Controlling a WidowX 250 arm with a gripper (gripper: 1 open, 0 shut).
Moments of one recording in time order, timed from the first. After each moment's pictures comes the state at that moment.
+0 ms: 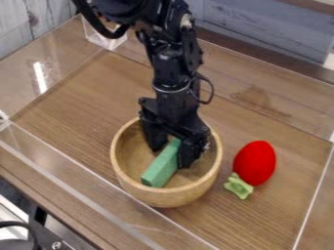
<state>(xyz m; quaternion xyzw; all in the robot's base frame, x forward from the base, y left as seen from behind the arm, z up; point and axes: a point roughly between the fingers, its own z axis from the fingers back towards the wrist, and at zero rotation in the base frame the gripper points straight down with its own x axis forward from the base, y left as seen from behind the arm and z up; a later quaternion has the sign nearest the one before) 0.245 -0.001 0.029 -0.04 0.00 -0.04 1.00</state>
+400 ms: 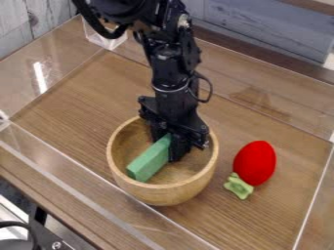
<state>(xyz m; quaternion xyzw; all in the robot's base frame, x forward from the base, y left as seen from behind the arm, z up) 0.248 -0.001 0.027 -0.05 -0.01 -0.04 1.00</state>
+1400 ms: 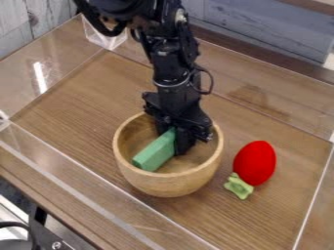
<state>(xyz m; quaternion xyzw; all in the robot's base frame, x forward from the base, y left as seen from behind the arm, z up) 0.256 -0.009 0.024 -0.07 -0.03 -0.05 1.00</state>
